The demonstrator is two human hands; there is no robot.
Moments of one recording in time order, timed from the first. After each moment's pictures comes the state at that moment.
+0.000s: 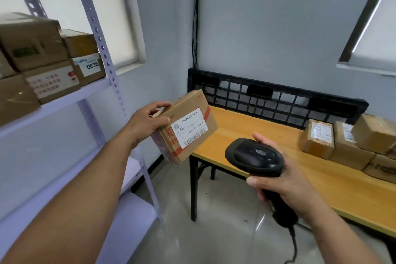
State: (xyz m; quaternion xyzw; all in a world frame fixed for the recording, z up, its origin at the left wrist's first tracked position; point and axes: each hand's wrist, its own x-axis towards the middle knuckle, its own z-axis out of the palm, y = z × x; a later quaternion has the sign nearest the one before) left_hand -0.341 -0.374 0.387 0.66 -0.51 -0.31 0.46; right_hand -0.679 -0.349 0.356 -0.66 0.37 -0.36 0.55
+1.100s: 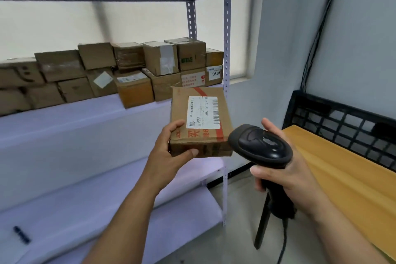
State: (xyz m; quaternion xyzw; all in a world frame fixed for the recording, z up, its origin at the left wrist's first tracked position) left_hand -0.365 -0.134 0.384 0.70 -0.38 -0.07 0.61; right_hand -0.558 -0.304 0.390 -0.71 0.09 -0.29 0.64
